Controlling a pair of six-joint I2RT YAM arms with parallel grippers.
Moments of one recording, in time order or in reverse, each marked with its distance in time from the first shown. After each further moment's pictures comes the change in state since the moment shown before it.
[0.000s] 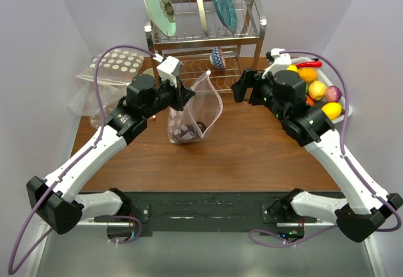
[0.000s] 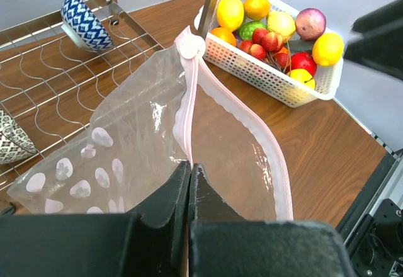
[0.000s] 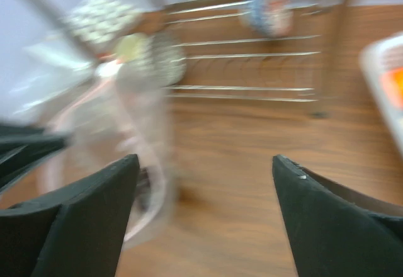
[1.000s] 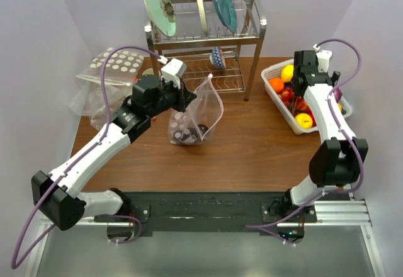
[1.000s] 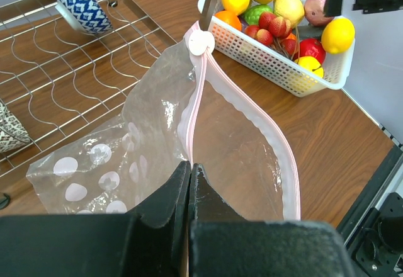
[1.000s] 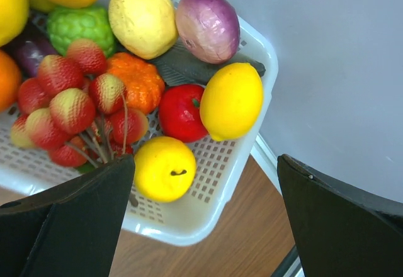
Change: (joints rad) left arm 0.000 0.036 -0.016 0.002 0.002 0.000; right arm -0.573 0.453 0.131 -0.236 0.577 -0.153
